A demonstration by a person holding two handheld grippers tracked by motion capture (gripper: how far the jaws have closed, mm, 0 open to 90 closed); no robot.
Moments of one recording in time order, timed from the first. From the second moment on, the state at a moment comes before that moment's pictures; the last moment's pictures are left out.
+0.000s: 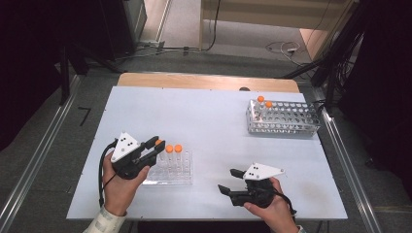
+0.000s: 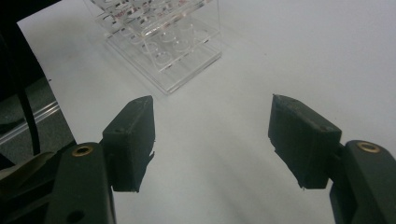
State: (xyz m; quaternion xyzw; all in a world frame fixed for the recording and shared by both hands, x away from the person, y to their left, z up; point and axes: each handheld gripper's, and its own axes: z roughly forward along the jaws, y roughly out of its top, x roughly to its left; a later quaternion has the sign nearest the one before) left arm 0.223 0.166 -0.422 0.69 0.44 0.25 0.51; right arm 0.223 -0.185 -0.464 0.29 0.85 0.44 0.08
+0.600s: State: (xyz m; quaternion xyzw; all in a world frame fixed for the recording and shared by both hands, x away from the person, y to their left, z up) left arm 0.218 0.169 -0.412 0.69 0.44 0.23 0.53; right arm 0.225 -0.188 -0.463 0.30 0.84 0.44 0.08
